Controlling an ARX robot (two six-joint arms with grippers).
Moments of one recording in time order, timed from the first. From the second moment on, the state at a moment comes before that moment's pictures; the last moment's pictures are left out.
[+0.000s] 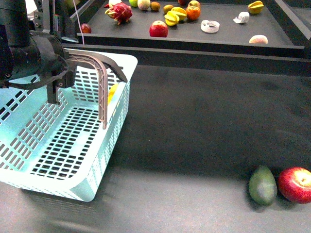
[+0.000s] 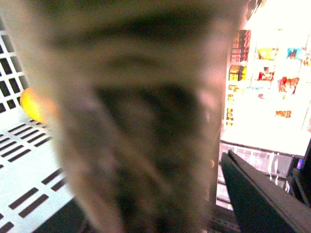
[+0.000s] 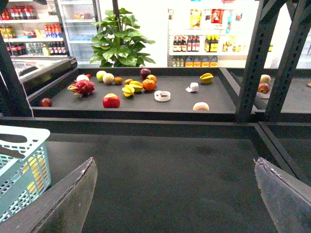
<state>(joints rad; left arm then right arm) -0.18 2.04 0.91 0.75 -0.10 -1.44 0.00 0.00 0.01 0.00 0.00 0.00</state>
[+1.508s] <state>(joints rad) 0.00 0.91 0.04 0.85 0.00 -0.02 0.00 0.00 0.01 0.00 0.00 0.00</state>
